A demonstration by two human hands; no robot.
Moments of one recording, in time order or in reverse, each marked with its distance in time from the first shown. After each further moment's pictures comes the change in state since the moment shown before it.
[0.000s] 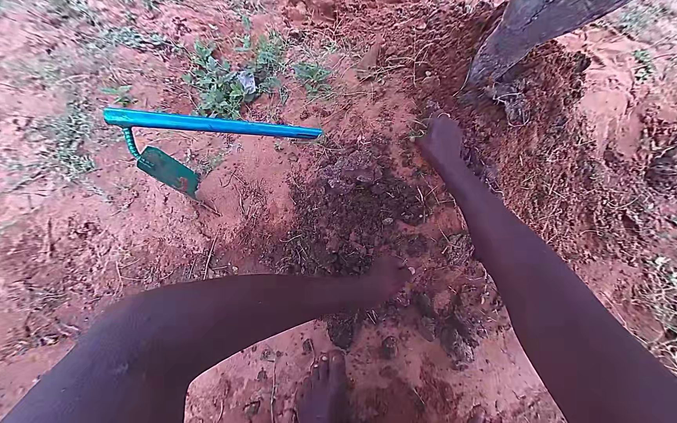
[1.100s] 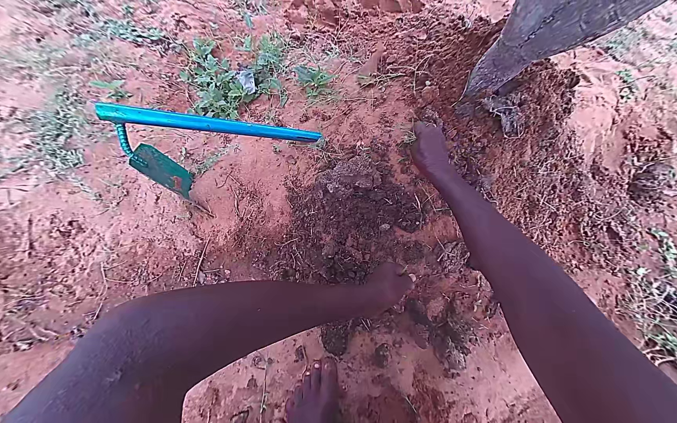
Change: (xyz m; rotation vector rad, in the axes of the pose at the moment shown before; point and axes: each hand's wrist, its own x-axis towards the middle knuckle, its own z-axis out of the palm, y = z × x) left_hand 0.006 -0.003 0.004 -0.033 -0.034 0.069; right_hand 0.000 -0.010 0.008 0.010 -0.008 -0.131
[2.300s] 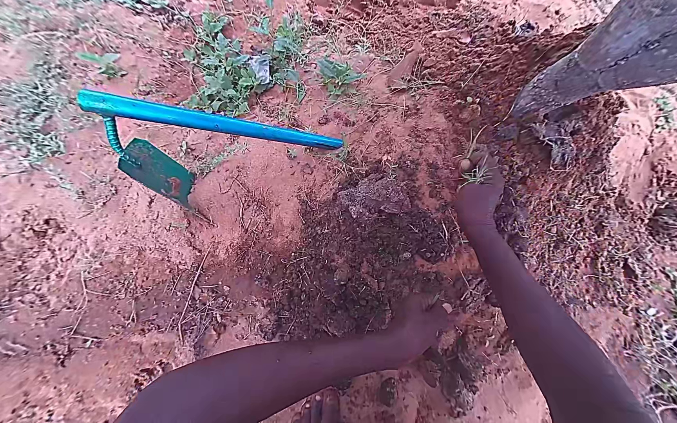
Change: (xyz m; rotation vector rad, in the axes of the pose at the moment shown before) left_hand 0.001 0.002 -0.001 -0.514 -0.067 0.186; right_hand -0.035 0.013 0.027 0.670 0.445 -0.054
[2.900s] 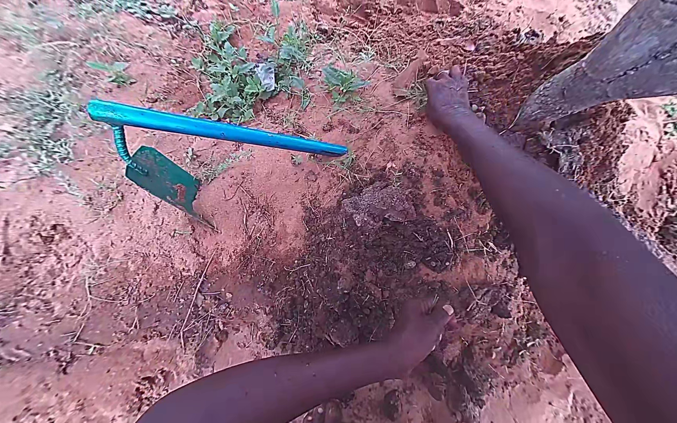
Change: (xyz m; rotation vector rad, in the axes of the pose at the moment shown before) left_hand -0.002 0.006 -0.004 -0.109 0.054 0.012; right_hand 0.180 -0.035 0.088 -0.983 -0.536 -0.258
